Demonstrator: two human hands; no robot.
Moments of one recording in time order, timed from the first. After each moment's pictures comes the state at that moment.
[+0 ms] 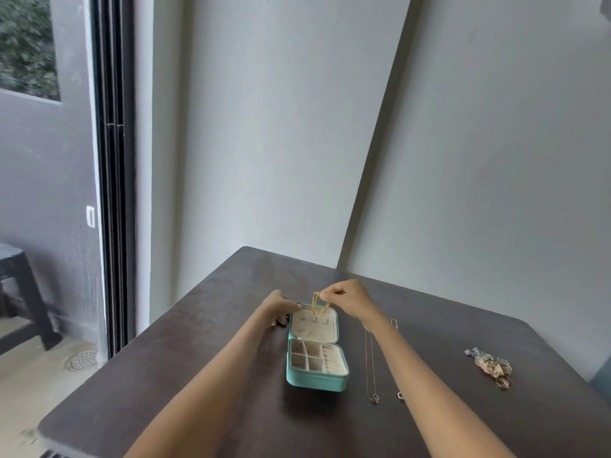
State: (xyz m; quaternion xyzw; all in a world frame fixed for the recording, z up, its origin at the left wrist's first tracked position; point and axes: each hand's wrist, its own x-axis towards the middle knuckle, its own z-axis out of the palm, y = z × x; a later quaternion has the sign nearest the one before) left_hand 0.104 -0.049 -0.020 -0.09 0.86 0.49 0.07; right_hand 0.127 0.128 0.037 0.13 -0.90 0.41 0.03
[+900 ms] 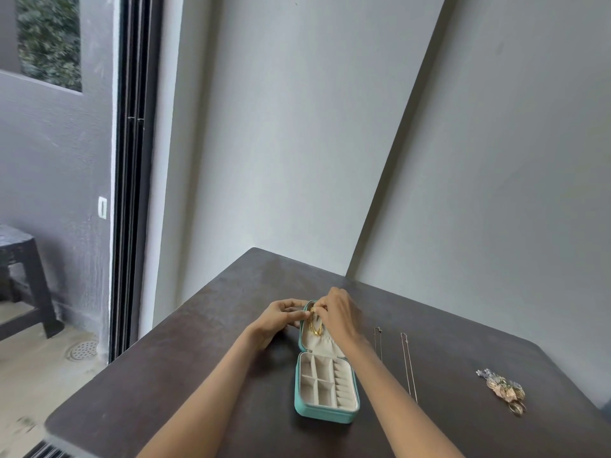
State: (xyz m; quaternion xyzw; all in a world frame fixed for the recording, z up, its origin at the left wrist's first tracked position) left_hand 0.124 -0.069 -0.049 0.08 0.67 0.74 0.04; right_hand 0.126 0.079 0.007 0.15 -0.96 0.05 0.23
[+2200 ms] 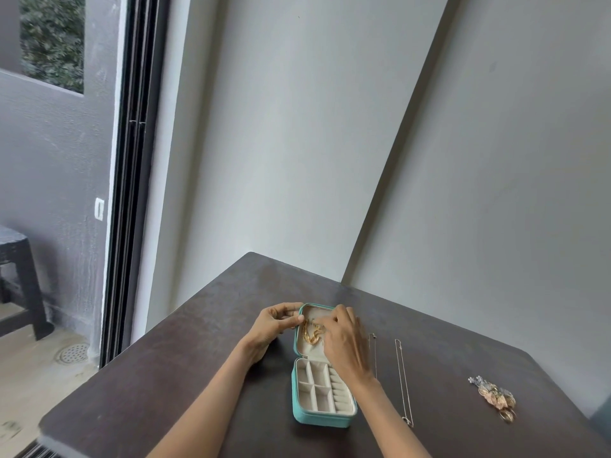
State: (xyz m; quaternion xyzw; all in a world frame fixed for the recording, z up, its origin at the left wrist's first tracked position) left_hand 0.150 -0.064 -0.040 0.07 0.64 0.77 -0.03; right_hand 0.154 0.106 -0.022 0.24 -0.88 0.06 0.40
